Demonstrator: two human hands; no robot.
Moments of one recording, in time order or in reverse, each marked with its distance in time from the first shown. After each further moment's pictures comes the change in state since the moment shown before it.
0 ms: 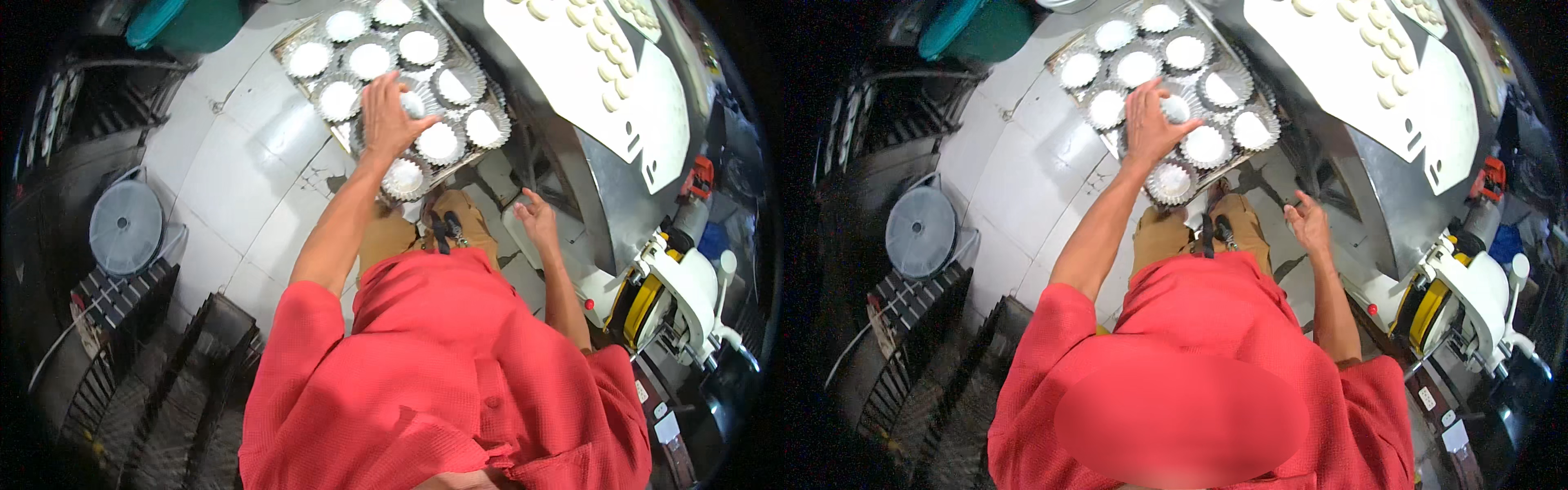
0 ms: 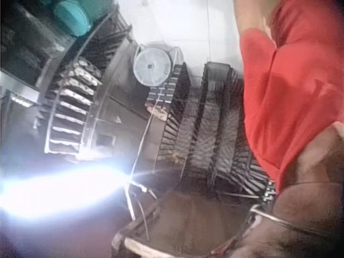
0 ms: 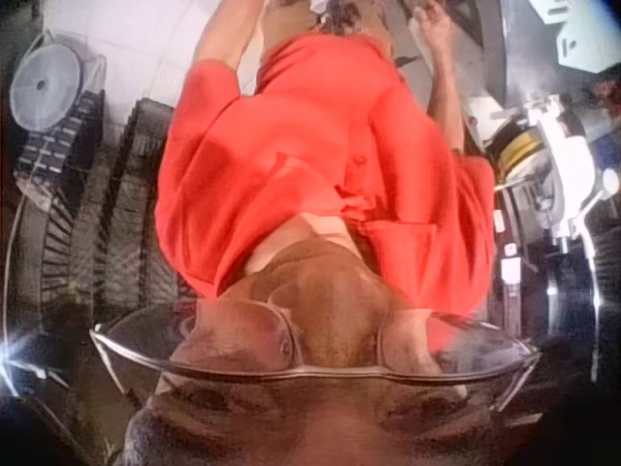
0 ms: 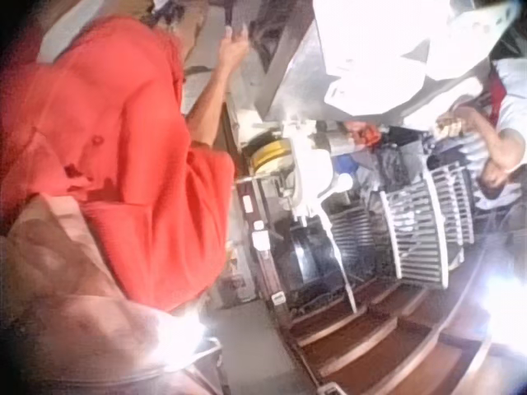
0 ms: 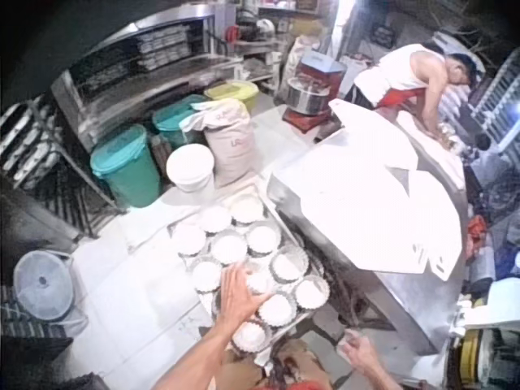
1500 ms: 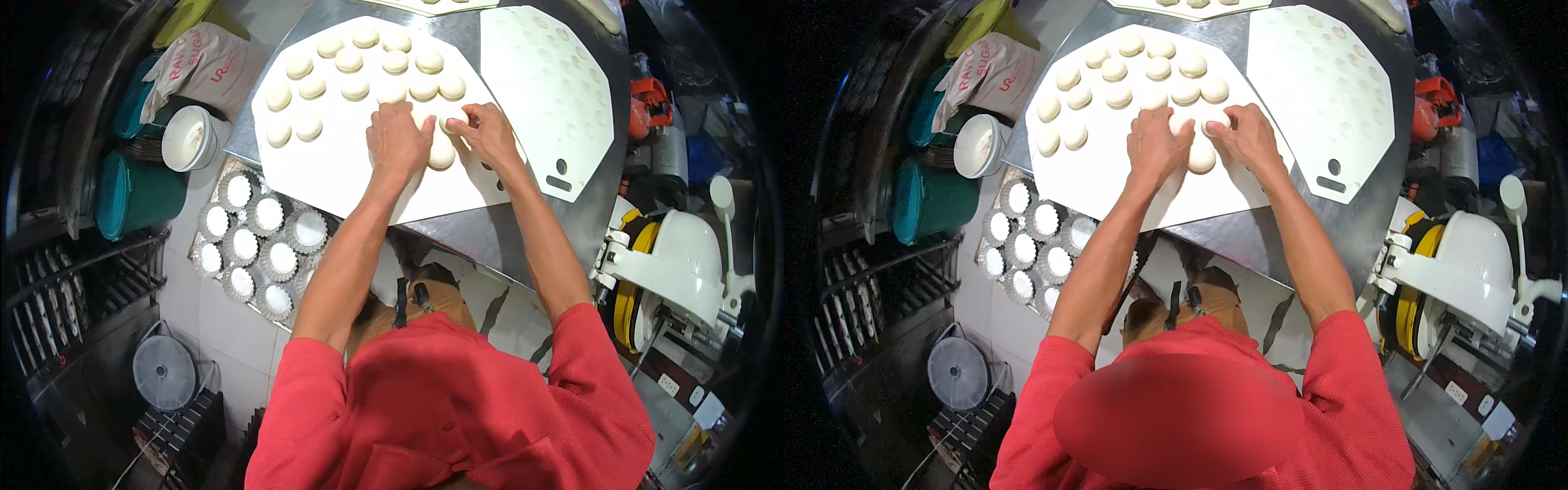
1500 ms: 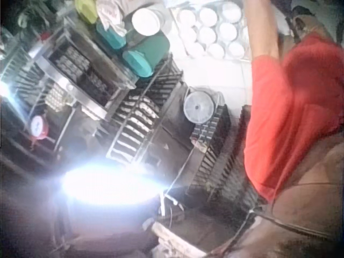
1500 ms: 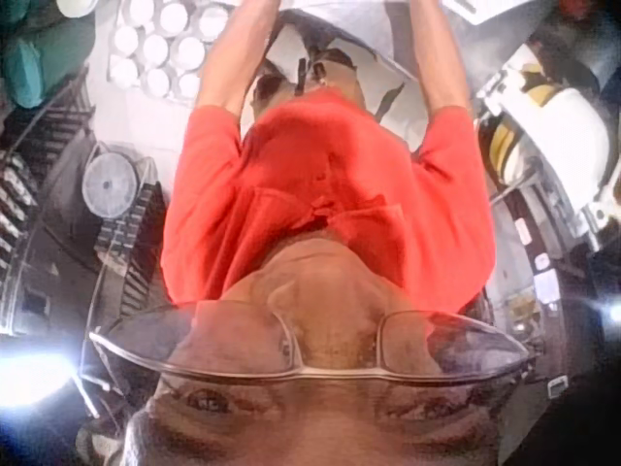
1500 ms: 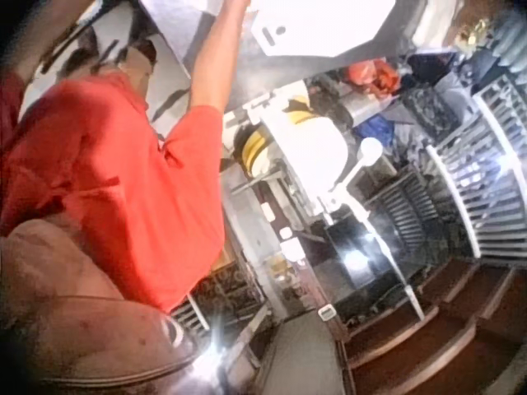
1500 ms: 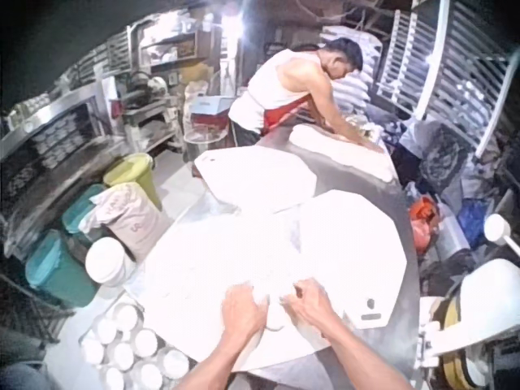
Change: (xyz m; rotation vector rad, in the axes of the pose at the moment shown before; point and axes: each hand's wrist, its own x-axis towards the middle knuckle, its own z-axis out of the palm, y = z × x) left_hand 0.211 0.311 0.216 -0.080 -0.407 -0.020; right_hand 0.219 -0.018 -0.283 -0.021 0.543 -0.200
